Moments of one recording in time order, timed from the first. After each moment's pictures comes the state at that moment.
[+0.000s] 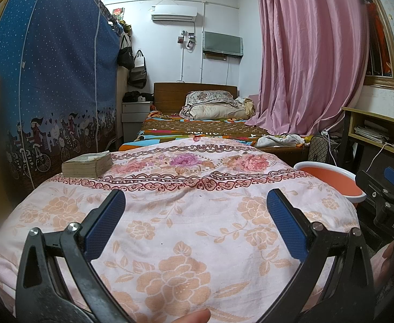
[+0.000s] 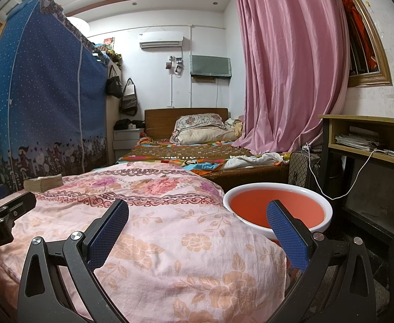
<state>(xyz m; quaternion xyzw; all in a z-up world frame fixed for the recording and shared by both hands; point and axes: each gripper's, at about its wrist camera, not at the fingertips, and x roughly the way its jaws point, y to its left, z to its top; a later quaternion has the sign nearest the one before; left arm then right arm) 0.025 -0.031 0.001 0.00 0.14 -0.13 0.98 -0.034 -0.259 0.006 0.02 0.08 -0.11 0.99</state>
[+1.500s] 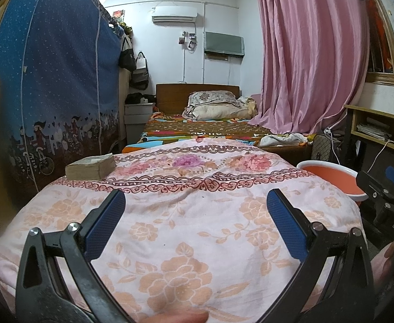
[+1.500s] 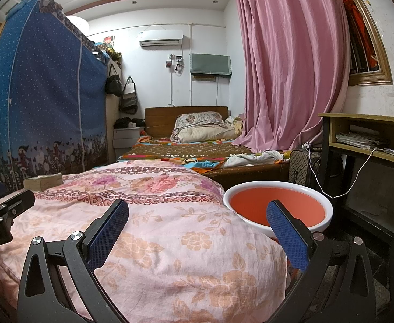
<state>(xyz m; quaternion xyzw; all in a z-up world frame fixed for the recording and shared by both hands) 0.022 -0.034 0.003 0.01 0.14 -0.12 0.98 -0.035 -0.260 0.005 0.02 0.08 -0.11 0.99</state>
